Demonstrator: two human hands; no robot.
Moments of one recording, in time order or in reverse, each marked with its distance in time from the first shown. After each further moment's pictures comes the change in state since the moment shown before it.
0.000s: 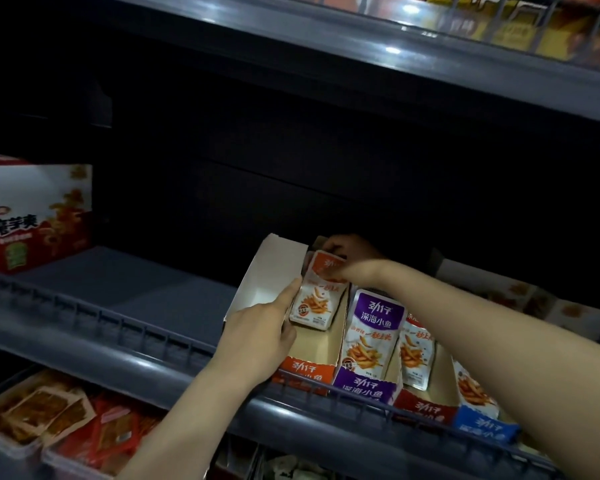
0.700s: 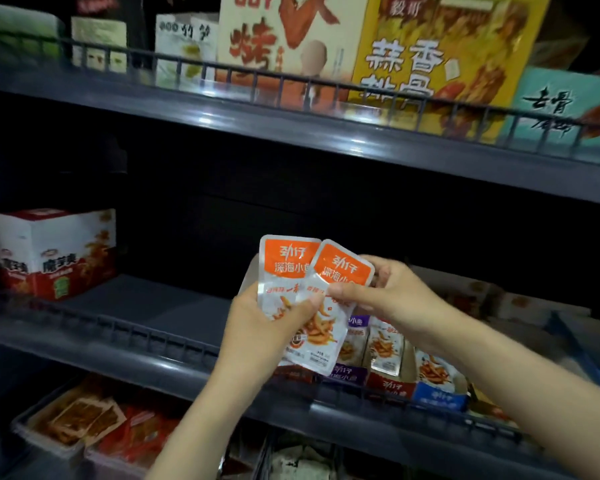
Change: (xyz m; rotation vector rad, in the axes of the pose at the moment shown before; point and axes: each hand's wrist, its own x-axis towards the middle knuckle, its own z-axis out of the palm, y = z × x) left_hand -0.064 0.092 -0.103 -1.175 0.190 -0.179; right_hand -0.176 -0.064 -0.055 0.826 0.035 -0.072
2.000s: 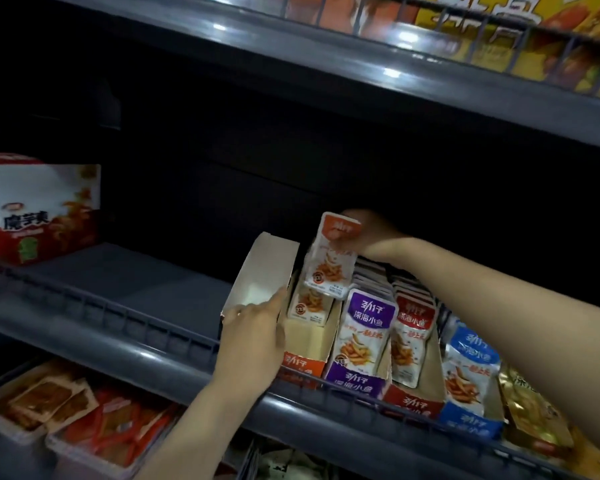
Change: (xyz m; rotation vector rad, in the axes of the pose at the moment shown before) left_hand 0.052 -0.116 -0.019 1.055 -0.046 0.163; right_hand 0.158 0.045 -0.023 -0.799 -0.014 0.015
